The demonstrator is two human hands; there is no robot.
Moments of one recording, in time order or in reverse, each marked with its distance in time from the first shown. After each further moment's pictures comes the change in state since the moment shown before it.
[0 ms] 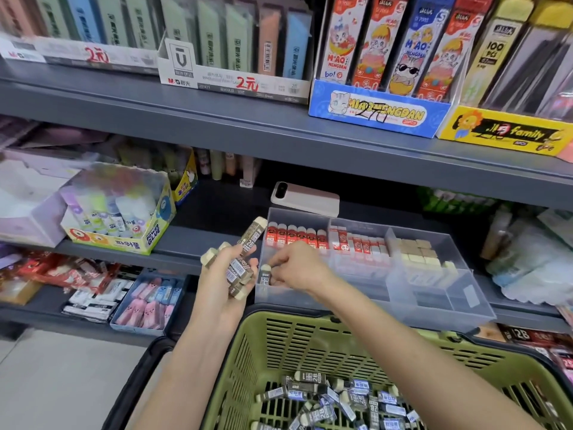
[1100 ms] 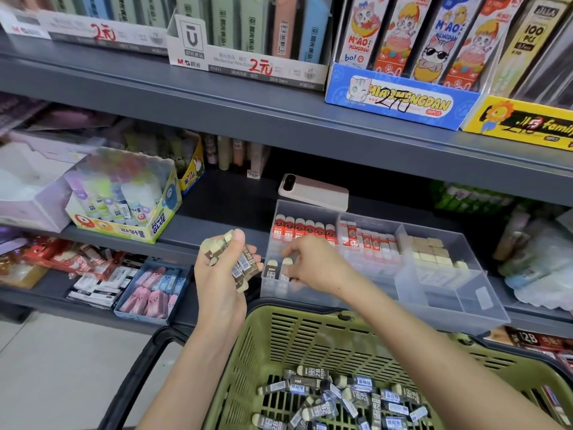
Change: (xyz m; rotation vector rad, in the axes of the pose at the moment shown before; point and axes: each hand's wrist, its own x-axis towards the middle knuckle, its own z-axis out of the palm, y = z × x) left_hand -0.014 -0.005 0.003 0.102 0.010 0.363; right_hand -0.006 0.004 -0.014 -0.230 -0.015 -0.120
